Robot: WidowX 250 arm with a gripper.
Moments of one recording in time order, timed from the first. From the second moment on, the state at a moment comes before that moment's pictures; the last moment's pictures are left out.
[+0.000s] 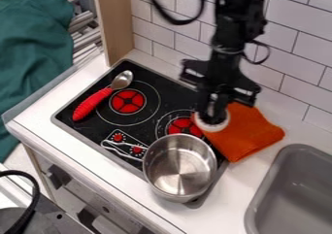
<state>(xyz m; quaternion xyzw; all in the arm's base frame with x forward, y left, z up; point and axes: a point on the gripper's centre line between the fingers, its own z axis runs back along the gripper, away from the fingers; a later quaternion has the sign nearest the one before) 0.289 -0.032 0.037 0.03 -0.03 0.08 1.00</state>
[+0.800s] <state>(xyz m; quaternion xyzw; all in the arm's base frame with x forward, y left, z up) 0.228 -0.034 0.029 0.01 0.01 0.10 0.99</state>
